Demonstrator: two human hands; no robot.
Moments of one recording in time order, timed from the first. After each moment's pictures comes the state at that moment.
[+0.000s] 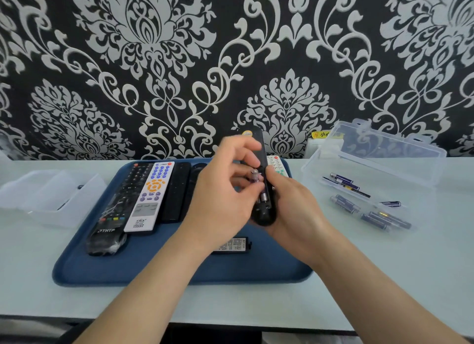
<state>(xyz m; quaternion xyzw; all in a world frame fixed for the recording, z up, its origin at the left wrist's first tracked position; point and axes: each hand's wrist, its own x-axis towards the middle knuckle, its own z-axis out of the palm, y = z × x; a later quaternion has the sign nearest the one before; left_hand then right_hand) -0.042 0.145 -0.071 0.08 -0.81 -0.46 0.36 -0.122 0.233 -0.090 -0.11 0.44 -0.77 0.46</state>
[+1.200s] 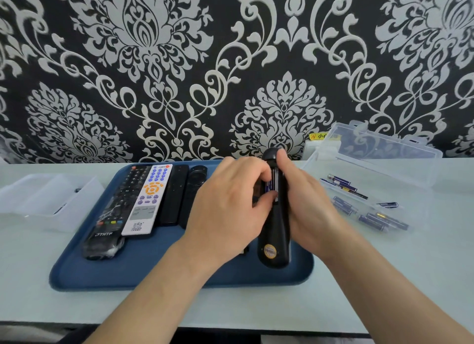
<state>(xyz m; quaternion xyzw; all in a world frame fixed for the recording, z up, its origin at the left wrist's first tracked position) -0.041 0.156 -0.074 0.07 -0.91 -0.14 0.39 -0.135 0.243 -0.080 -0.16 0.50 -0.76 0.38</state>
